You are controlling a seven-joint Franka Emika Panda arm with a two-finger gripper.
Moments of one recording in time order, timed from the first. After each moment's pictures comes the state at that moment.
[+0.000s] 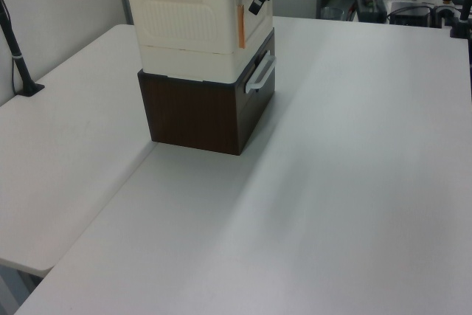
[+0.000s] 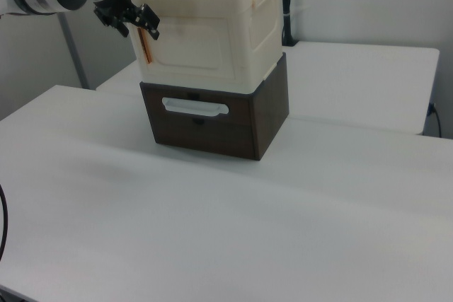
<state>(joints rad) 0.22 0.22 -0.03 -1.42 -0.06 2.19 0.12</state>
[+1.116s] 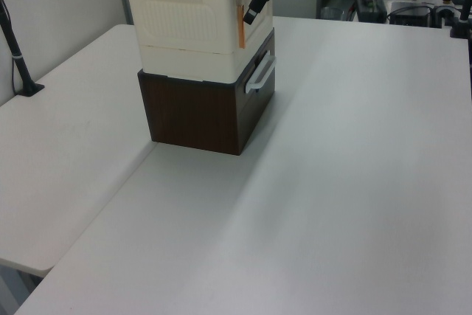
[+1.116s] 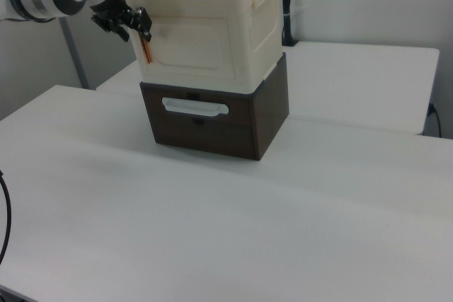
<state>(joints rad) 0.25 0.24 -0.03 -1.42 -0.07 2.24 0.06</state>
